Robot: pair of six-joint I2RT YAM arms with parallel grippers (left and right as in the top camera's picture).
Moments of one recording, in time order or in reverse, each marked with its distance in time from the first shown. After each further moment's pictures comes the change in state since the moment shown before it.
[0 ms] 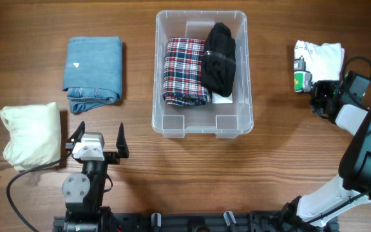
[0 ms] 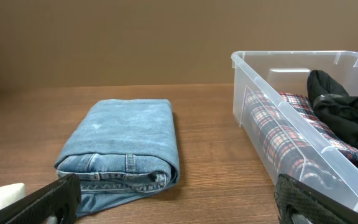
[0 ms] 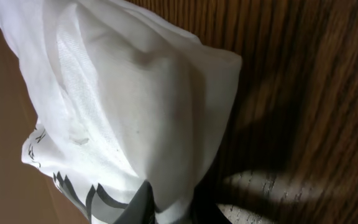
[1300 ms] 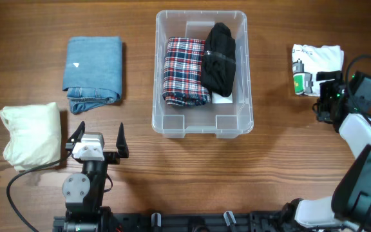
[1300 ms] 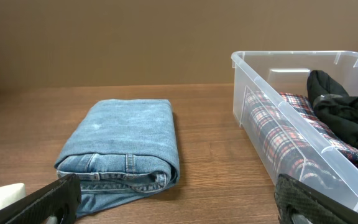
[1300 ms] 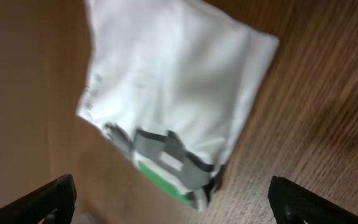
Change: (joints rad) left arm 0.000 0.000 0.000 0.000 0.000 0.000; right arm 0.010 -0.249 -0.055 -0.146 0.022 -0.154
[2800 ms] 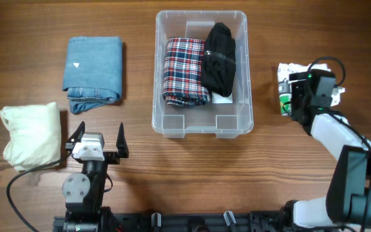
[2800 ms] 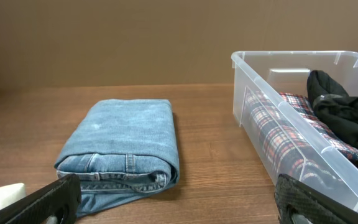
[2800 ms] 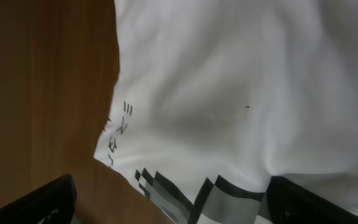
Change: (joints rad) left arm 0.000 0.000 0.000 0.000 0.000 0.000; right arm 0.256 -0.001 -0.083 0.126 0.287 0.195
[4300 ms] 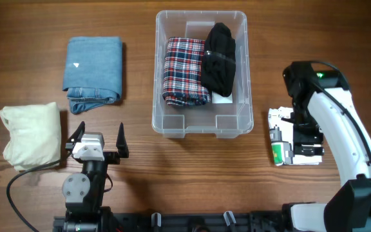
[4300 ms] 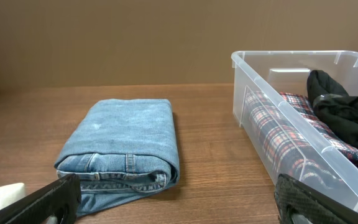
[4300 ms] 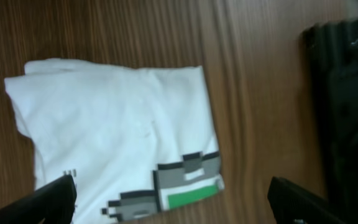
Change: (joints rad) left arm 0.000 0.000 0.000 0.000 0.000 0.000; right arm 0.217 -0.101 0.435 -1.468 0.296 0.556
